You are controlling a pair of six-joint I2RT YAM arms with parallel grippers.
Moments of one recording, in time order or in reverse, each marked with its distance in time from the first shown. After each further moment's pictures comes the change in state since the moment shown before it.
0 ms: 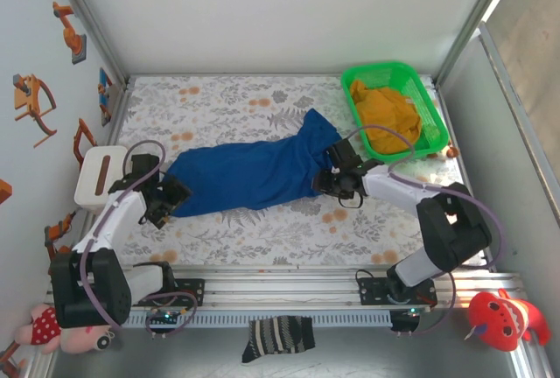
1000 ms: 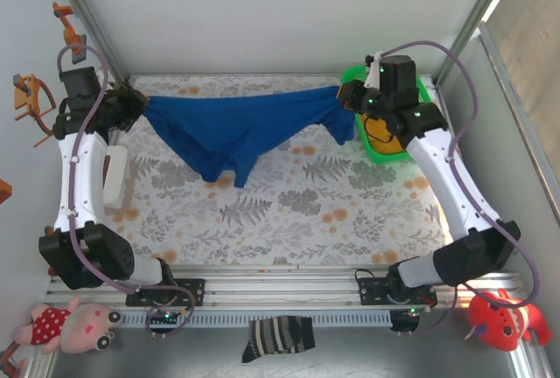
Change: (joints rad) left arm 0.180 0.235 0.828 0.022 0.297 0.100; right arm -0.217 -0.146 0.681 -0.230 -0.145 -0.158
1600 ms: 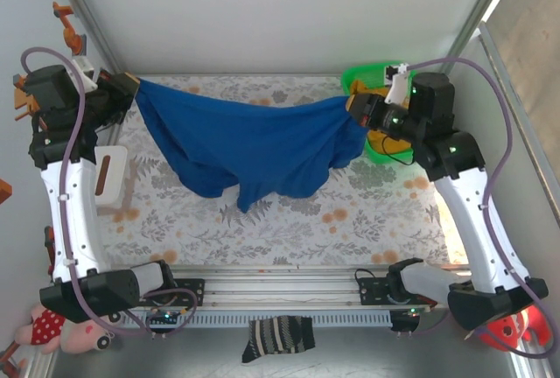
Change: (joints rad) left arm 0.021 -0.167 0.047 0.061 0.159 -0.180; right arm -0.007 -0.240 -0.085 -0.042 -0.164 0.080
